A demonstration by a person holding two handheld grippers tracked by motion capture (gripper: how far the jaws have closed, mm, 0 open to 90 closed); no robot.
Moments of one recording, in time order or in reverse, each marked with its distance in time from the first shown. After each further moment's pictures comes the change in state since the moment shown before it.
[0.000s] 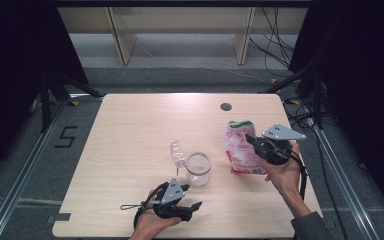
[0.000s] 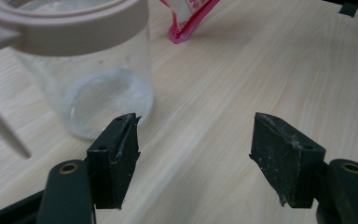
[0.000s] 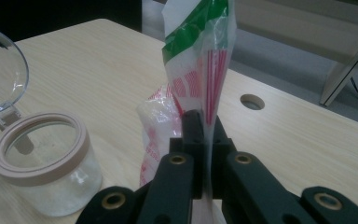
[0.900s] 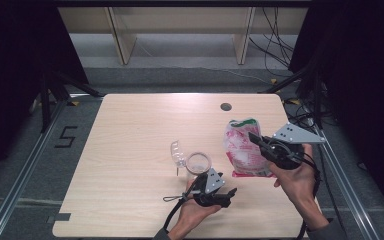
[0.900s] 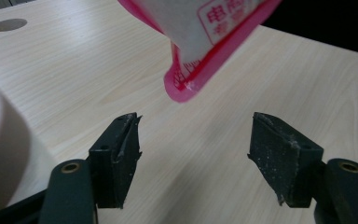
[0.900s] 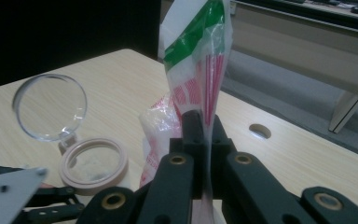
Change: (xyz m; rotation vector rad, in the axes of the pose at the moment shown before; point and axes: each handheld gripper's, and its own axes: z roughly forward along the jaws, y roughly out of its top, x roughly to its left) left arm -0.032 0.047 0.086 -0.062 0.071 0.000; right arm 0.019 0.028 -0.048 -0.088 0.051 -0.029
